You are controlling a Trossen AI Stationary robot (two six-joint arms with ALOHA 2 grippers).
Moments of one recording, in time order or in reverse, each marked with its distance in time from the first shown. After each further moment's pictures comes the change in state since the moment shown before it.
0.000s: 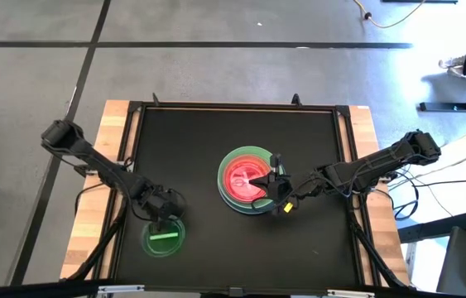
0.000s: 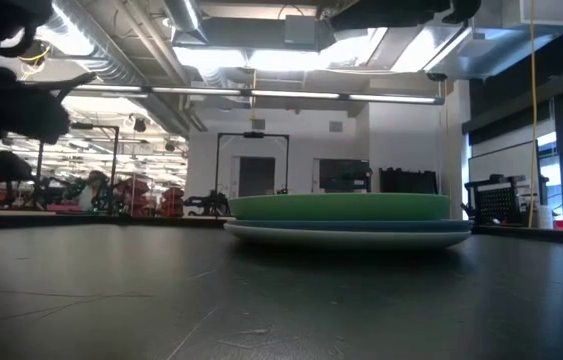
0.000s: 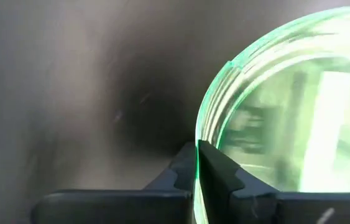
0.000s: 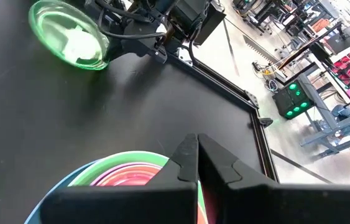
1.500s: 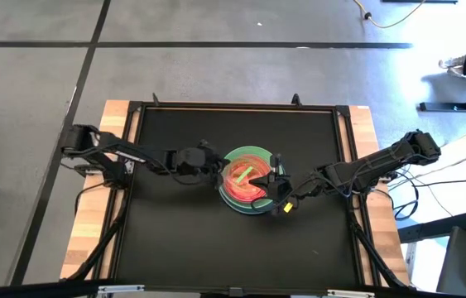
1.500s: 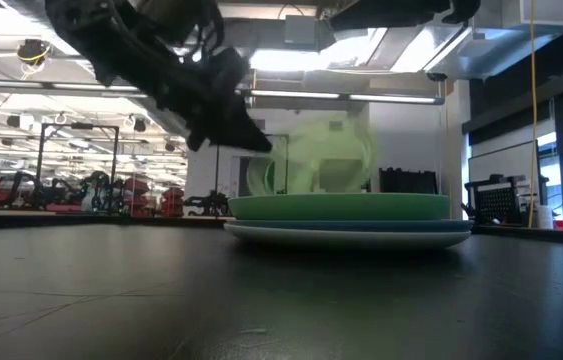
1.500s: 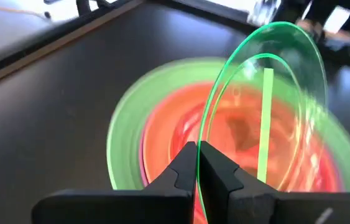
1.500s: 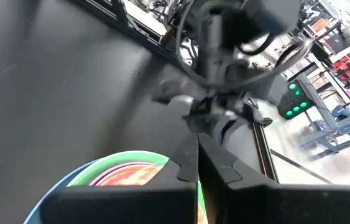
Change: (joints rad) left arm 0.530 0.237 0.154 0.898 -0.393 0.473; right arm 0.000 0.000 0.000 0.000 0.000 0.000
